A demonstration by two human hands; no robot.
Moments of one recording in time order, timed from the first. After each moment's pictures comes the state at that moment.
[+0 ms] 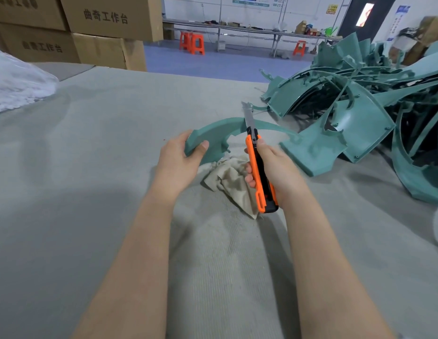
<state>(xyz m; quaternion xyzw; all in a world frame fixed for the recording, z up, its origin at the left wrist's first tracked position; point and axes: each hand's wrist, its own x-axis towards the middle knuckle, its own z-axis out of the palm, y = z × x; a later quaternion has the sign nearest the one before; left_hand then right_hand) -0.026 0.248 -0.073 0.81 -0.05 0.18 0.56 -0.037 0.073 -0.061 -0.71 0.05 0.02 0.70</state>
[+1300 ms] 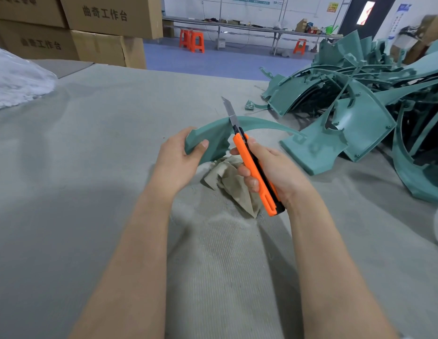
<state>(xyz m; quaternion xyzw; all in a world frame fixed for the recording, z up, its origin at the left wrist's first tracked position) -0.023 0.251 -0.072 0.83 -0.08 0.18 0.53 -0.042 0.074 -0.054 -0.66 -0.02 0.13 0.74</state>
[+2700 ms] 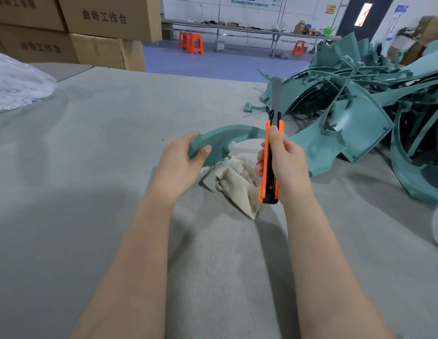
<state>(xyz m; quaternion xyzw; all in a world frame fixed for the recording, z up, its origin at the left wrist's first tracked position) -0.028 0.246 -0.071 0.85 -0.10 0.18 0.49 -0.034 0.069 -0.057 -0.65 0.09 -0.12 0.74</state>
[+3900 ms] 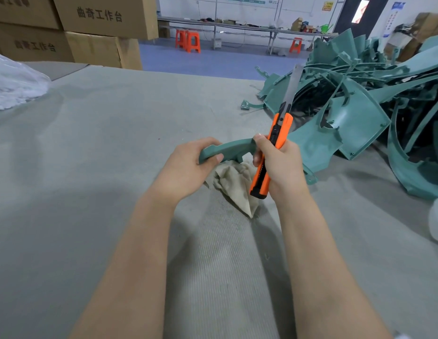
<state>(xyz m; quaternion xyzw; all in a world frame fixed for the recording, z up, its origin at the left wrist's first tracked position) -0.030 0.239 -0.069 0.86 -0.19 0.10 0.47 -0.031 0.074 -0.060 -0.70 0.06 -0.17 0.69</state>
